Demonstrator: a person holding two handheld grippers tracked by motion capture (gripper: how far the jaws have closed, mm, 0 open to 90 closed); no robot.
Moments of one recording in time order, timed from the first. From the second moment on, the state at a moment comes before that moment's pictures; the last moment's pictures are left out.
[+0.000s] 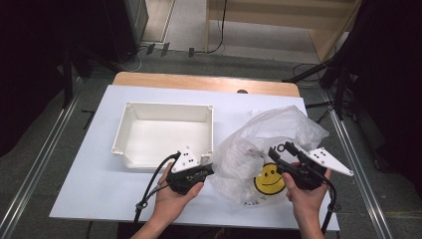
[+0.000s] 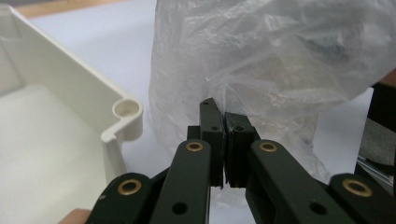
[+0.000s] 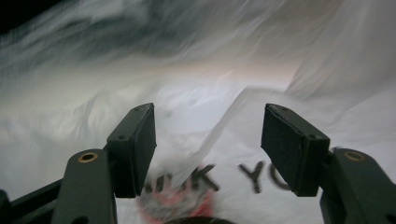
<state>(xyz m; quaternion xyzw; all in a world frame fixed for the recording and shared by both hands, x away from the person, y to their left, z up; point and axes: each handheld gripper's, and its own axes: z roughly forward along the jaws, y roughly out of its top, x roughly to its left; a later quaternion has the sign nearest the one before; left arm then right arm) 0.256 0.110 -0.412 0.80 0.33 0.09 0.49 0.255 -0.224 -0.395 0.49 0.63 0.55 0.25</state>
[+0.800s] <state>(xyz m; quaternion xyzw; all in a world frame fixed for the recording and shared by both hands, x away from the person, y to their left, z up) 0.263 0.111 -0.432 0.82 0.33 0.07 0.46 0.243 -0.255 -0.368 0.53 0.54 0.52 0.40</state>
